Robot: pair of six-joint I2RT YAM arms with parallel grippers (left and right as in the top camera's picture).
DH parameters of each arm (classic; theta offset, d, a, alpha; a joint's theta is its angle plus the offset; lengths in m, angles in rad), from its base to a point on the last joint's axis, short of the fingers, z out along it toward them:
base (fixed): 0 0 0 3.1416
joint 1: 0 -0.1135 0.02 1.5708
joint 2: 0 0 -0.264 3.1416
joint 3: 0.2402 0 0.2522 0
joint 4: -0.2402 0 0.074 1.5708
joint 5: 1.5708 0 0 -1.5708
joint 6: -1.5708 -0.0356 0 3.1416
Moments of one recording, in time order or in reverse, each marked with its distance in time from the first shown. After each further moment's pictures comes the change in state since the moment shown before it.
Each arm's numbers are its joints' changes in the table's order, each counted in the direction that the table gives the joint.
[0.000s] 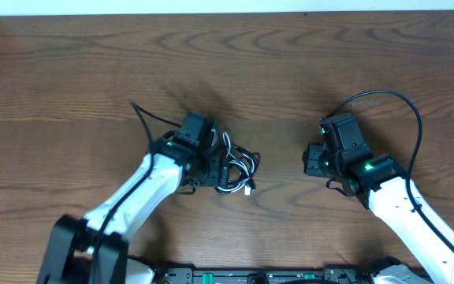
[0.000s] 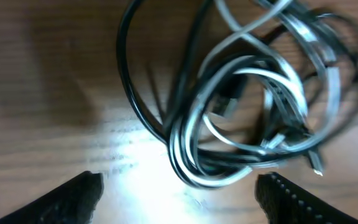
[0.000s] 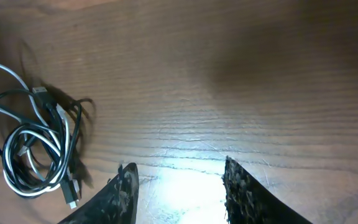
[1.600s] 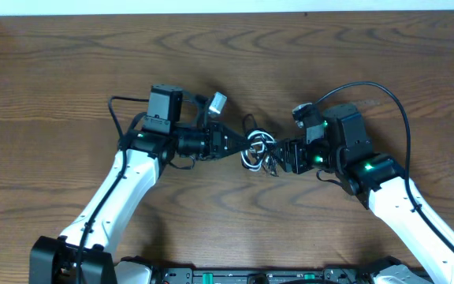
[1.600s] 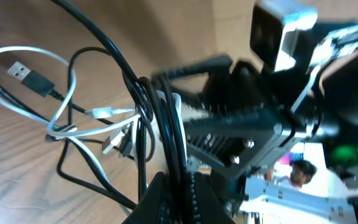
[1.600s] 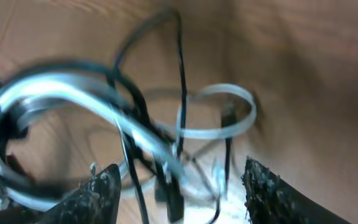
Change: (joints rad) left arm -0.152 -0.087 0.071 0.292 0.912 0.119; right arm 0.000 0.000 0.000 0.270 -0.435 0.265
